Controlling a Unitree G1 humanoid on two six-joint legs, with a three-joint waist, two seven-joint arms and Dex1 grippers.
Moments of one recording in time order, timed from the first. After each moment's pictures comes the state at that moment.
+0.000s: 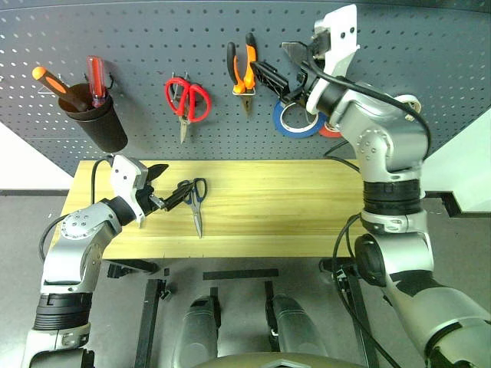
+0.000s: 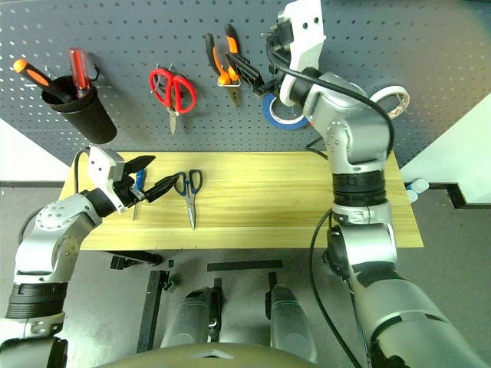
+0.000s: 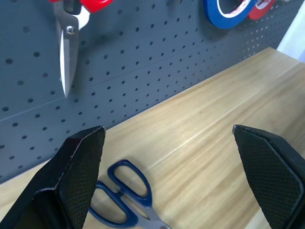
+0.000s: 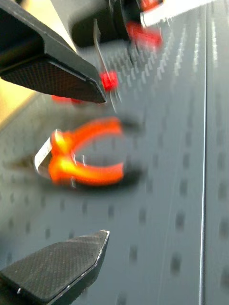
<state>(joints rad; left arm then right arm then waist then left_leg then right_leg) -0.21 0.56 0.17 -0.13 -0.42 0.36 -0.72 -0.98 -0.33 -0.07 0.01 0.39 0.70 0.58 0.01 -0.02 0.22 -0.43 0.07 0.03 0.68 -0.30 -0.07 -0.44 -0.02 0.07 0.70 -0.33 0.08</state>
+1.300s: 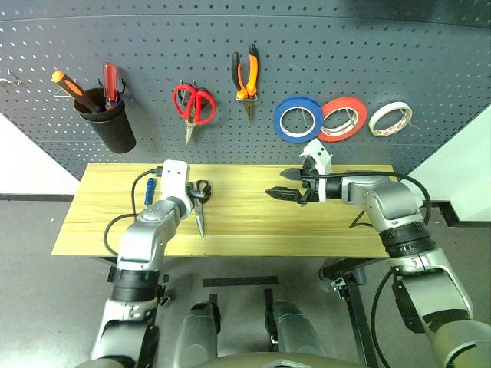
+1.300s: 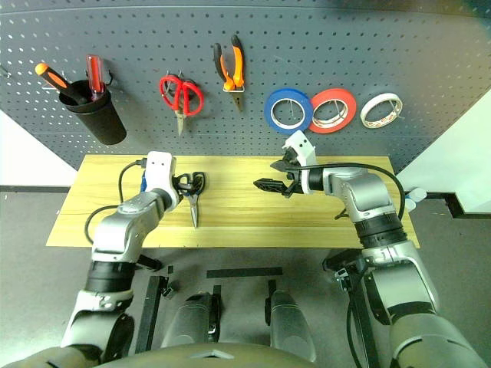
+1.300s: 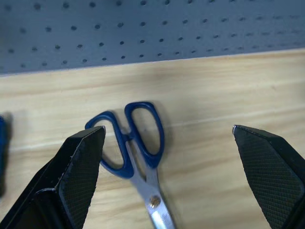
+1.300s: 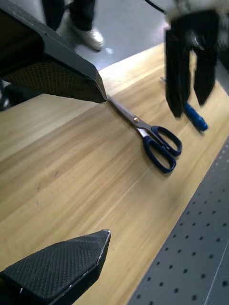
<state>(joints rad) -0.46 0.14 0.06 0.02 -0.18 0.83 -0.05 -0.72 -0.52 0.19 0.32 0.32 0.63 0.97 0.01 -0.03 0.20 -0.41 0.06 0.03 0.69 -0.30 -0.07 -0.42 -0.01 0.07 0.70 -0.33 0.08</state>
